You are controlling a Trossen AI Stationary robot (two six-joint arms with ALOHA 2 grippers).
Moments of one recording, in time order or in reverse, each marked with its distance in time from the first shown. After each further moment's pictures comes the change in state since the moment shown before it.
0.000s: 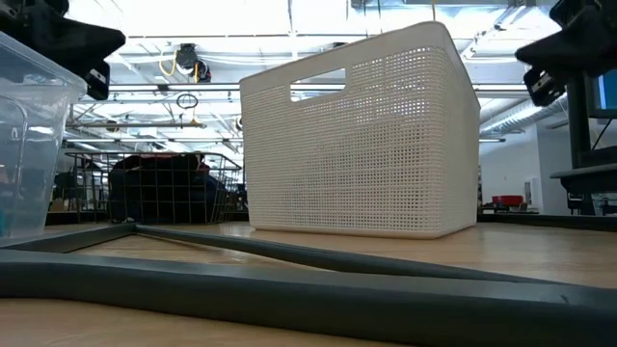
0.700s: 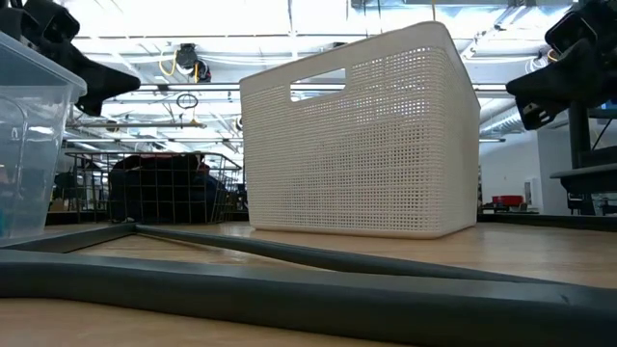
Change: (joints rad) left arm 0.000 0.001 0.000 -0.154 -0.239 0.035; right arm 0.000 0.002 -0.192 0.158 0.000 -0.086
